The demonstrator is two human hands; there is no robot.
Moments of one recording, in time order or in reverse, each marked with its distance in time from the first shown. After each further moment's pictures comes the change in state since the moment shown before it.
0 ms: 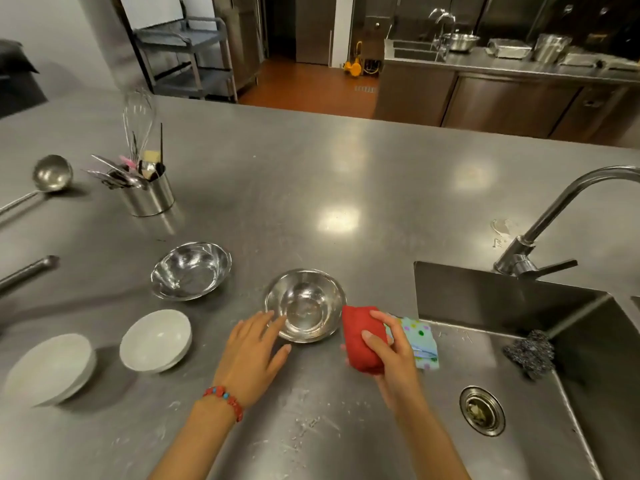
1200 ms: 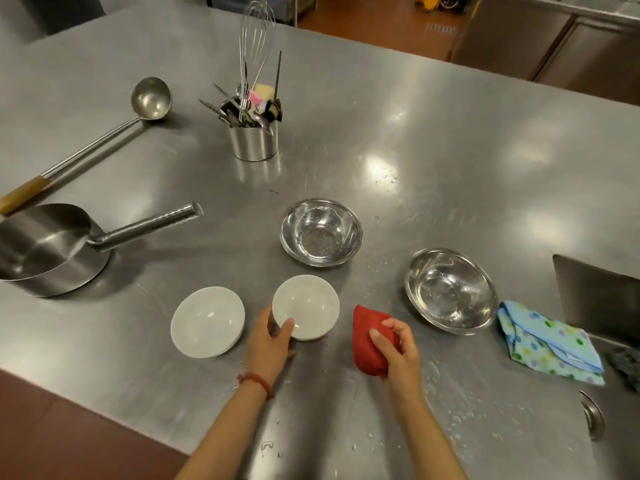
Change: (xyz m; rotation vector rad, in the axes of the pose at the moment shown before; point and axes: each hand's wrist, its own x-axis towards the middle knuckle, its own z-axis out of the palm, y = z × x) left_hand -0.055 -0.232 0.006 -1.128 0.248 -0.842; right_hand -0.018 0.151 0.209 -0.216 0.117 0.073
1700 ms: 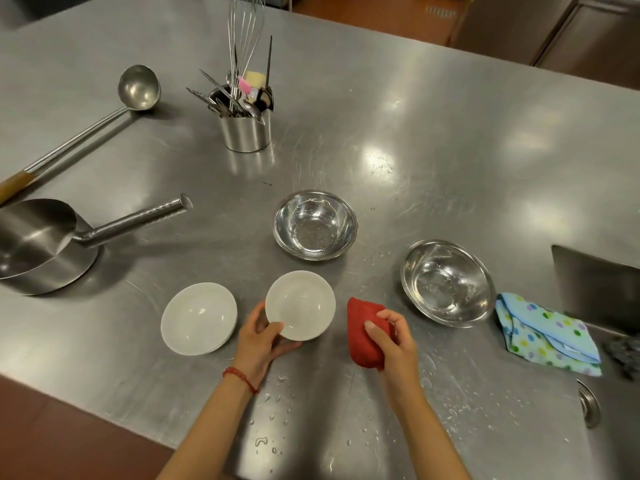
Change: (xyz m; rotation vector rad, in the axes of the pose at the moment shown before) left_hand 0.009 -0.005 -0.004 -0.509 -0.161 -0.171; right_hand 0.000 -0.011 -0.001 -0.019 -0.055 0.049
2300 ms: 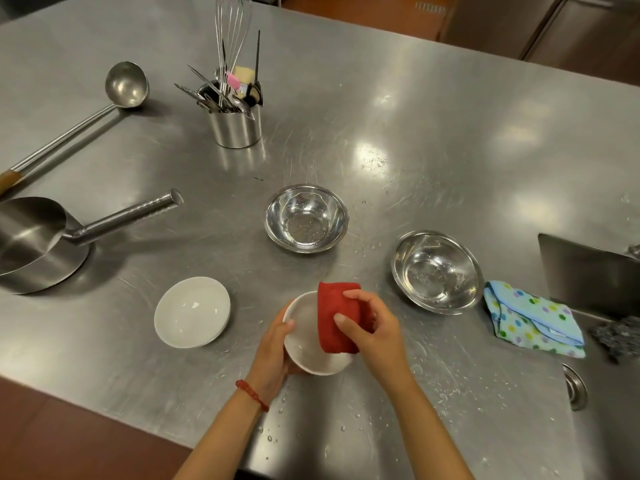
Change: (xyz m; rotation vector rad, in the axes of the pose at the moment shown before) left_hand -0.036 -0.016 0.020 0.169 -0.231 0.021; right_hand -0.019 -0.028 0.012 -0.289 -0.206 -0.242
